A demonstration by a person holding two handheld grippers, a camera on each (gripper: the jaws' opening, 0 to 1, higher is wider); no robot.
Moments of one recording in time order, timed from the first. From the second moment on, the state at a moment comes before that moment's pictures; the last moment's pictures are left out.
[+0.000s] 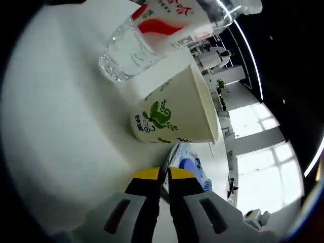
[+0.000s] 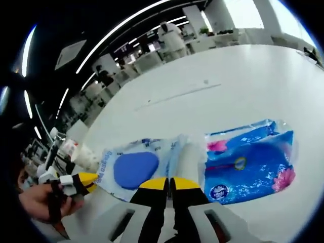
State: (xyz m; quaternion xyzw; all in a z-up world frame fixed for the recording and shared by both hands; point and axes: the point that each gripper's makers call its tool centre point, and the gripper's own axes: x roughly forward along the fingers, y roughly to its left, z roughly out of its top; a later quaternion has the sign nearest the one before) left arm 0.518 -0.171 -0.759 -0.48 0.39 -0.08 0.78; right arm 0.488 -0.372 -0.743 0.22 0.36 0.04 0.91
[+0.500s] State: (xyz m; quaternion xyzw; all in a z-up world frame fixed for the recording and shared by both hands) left arm 0.509 -0.172 -0.753 -0.47 0.40 -0.12 0.78; right arm 0.478 -0.374 -0.739 0.23 0.36 0.04 0.90
